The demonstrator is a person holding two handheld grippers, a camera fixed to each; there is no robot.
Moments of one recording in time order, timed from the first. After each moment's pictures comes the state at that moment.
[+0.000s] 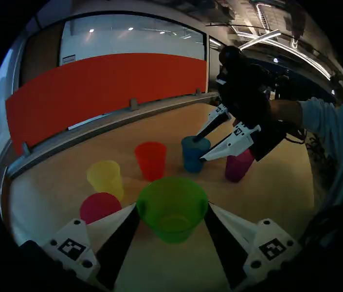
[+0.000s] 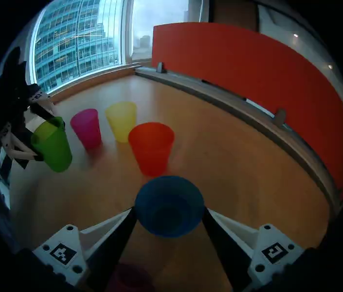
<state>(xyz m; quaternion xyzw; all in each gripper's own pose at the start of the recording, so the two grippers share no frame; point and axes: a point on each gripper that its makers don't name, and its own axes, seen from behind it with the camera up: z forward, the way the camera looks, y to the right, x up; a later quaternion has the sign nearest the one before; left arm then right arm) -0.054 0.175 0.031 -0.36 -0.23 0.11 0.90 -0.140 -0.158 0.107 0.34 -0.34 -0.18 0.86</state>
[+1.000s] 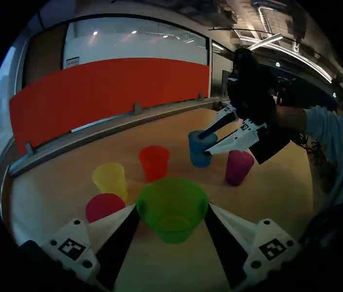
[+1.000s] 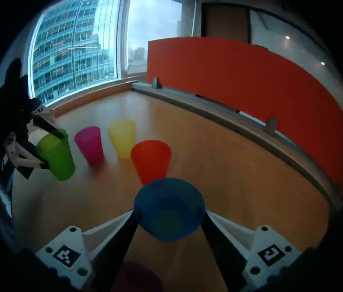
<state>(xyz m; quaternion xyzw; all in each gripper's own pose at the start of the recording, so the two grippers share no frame) -0.042 0.170 0.029 -0.35 -0.22 0.10 0.91 -0.102 -0.160 0.098 0.33 -0.29 -0.14 0.88</state>
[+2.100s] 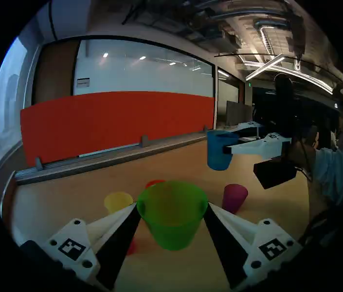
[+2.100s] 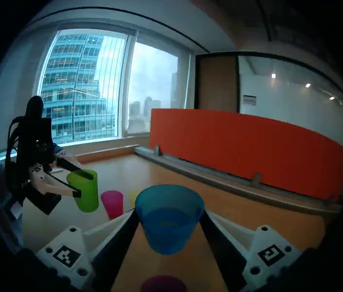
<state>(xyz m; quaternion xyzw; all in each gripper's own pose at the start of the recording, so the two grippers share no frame) 0.026 0.164 0.024 -0.33 -0.12 0.05 0.93 0.030 -0.187 0.054 0.34 -0.09 -0.08 0.93</state>
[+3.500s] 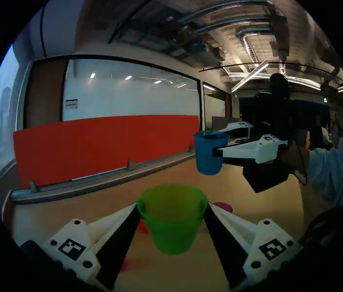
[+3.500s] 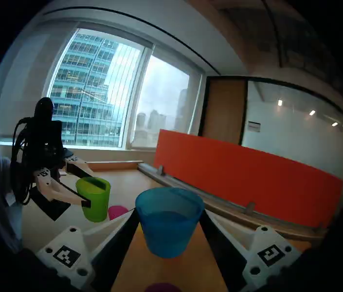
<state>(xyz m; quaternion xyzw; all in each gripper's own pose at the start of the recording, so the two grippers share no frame) 0.068 0.200 0.003 -0.38 -0.05 0.06 0.92 0.091 -0.203 0.024 0.35 -0.02 -0.13 0.93</state>
